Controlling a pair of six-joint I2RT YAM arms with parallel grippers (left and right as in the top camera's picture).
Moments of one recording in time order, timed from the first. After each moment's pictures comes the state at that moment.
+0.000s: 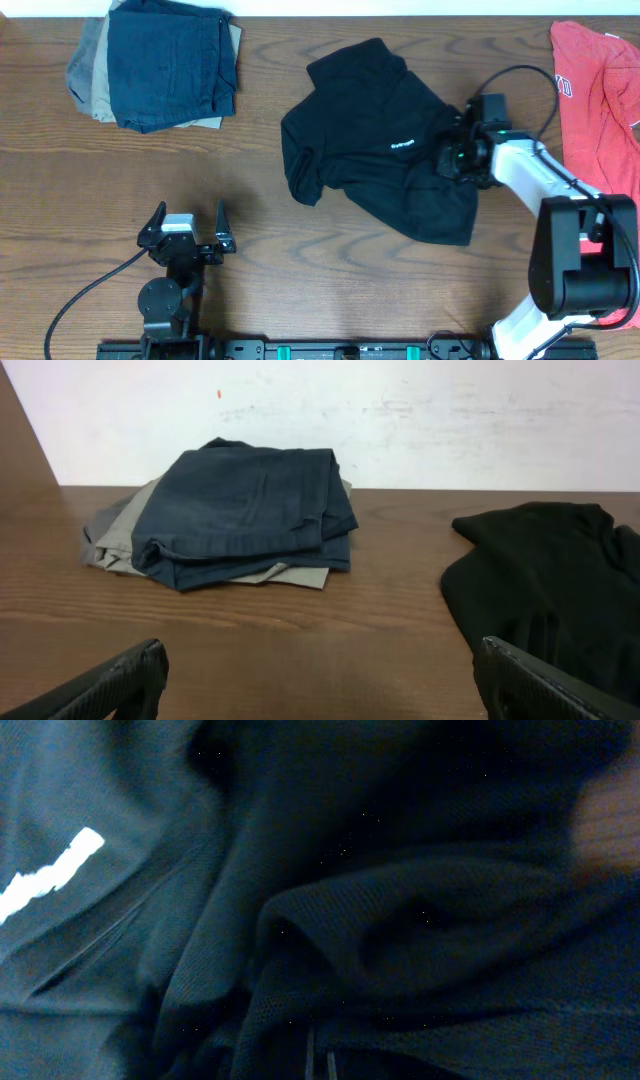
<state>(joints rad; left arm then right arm) 0.02 0.01 0.02 -0.12 0.02 -0.02 0.09 1.83 1.07 -0.53 -0.15 0.34</state>
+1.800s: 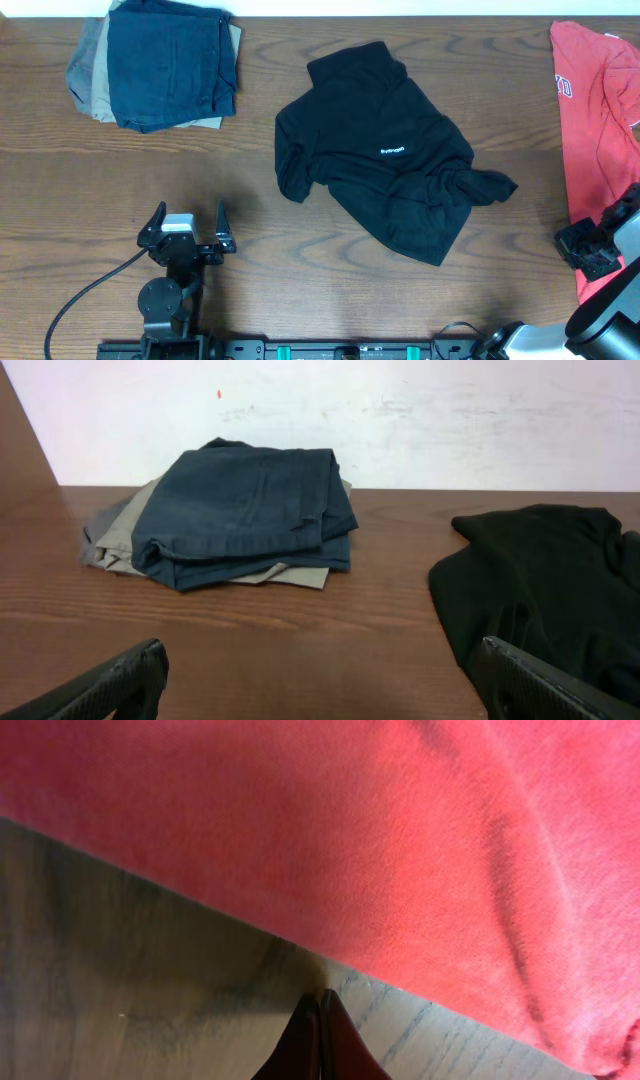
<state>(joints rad) 0.02 0.01 0.02 -0.12 0.02 -0.02 -0.73 1.62 0.81 -0.68 0.06 0.46</state>
